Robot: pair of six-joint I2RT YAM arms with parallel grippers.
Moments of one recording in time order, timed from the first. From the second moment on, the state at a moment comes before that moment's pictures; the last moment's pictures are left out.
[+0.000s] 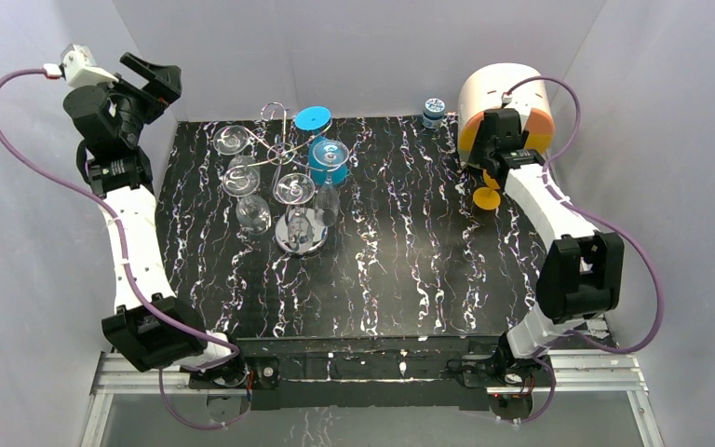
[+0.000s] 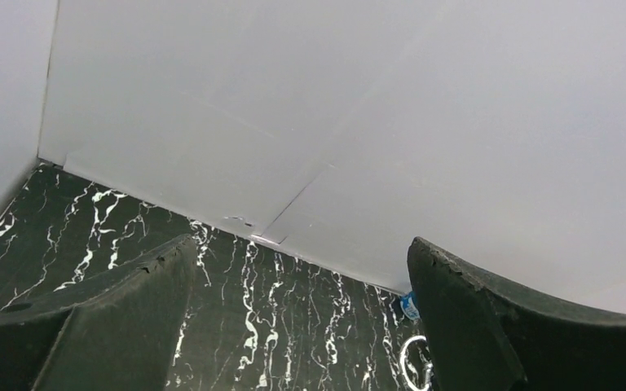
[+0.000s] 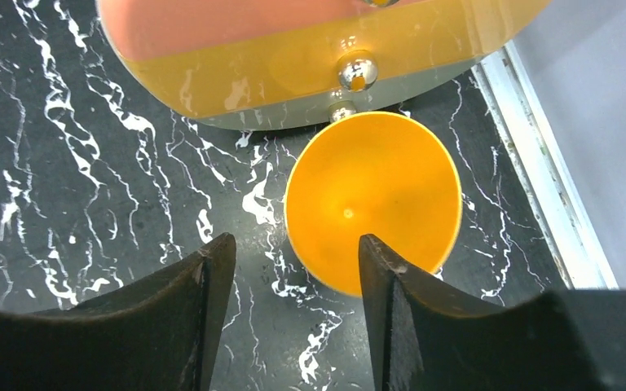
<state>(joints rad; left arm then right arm) 0.36 1.37 1.52 -0.08 0.32 -0.60 0.19 1.60 1.36 -0.40 0.41 0.31</state>
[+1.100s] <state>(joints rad) -0.02 1.45 1.79 -0.28 0.37 -0.70 0.30 1.53 1.38 -0.44 0.29 0.32</state>
